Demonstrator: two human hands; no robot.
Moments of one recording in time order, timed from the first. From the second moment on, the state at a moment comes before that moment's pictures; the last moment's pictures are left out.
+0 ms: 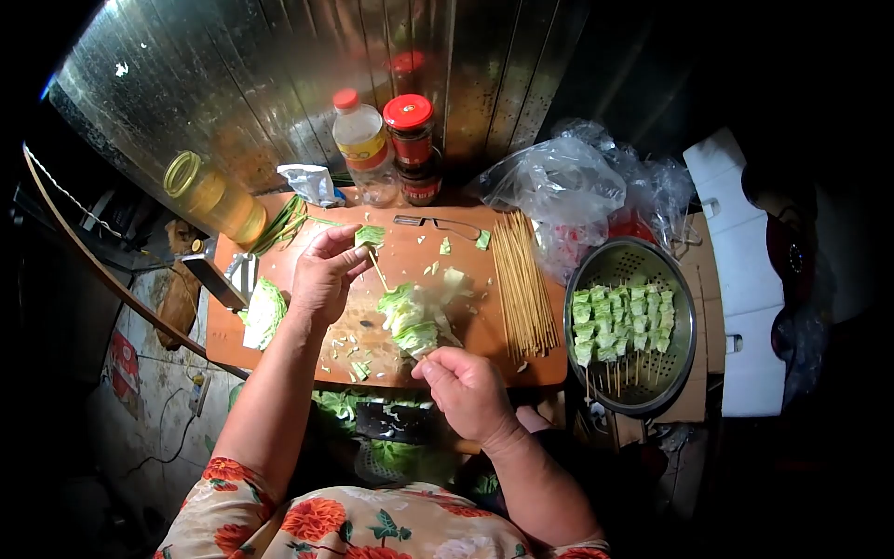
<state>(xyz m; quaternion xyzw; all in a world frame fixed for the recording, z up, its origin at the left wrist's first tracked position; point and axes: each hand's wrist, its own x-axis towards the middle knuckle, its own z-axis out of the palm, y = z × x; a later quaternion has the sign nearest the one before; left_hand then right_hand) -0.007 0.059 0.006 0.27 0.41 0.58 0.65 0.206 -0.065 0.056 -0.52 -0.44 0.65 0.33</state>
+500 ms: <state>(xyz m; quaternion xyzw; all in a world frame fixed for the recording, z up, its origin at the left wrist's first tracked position) 0.029 0.032 0.018 0.41 0.38 0.49 0.66 0.205 -0.069 0.057 -0.51 -0.40 0.62 0.43</state>
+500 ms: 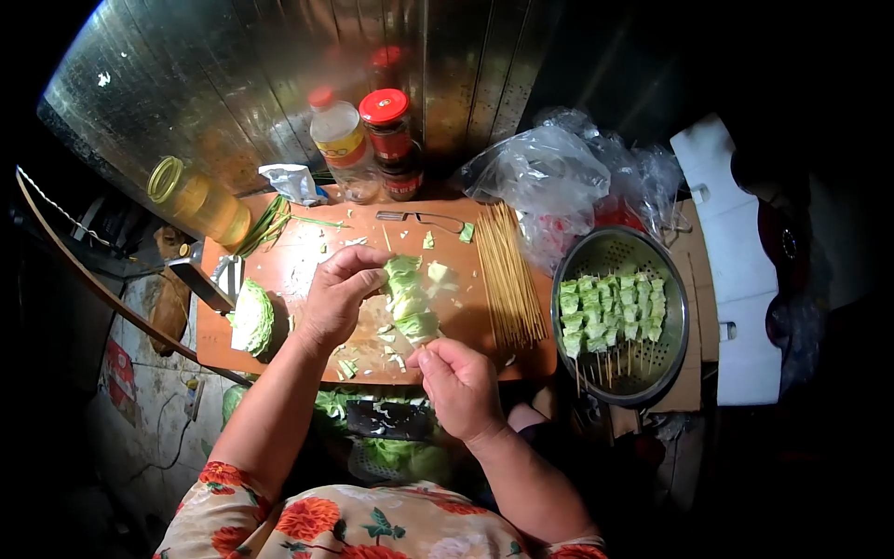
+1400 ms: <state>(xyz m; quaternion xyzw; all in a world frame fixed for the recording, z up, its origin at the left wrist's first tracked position) 0.109 0.083 -0.070 0.70 0.63 0.19 0.27 0.254 -0.072 0.077 -0.53 -0.33 0.58 0.53</state>
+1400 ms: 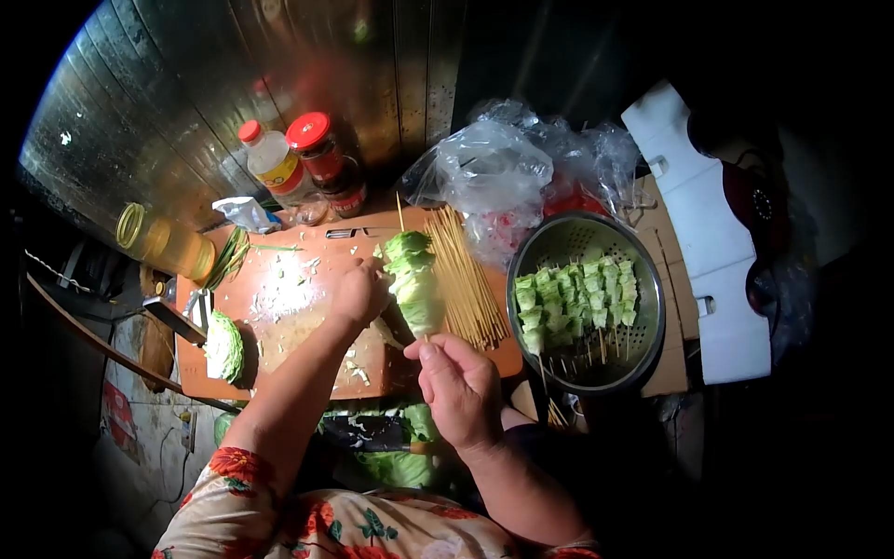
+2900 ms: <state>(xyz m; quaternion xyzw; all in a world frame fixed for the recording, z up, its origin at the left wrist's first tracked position) -0.054 0.006 0.048 0.14 0.36 0.68 0.63 0.160 -0.080 0.062 -0.46 -0.53 0.63 0.32</state>
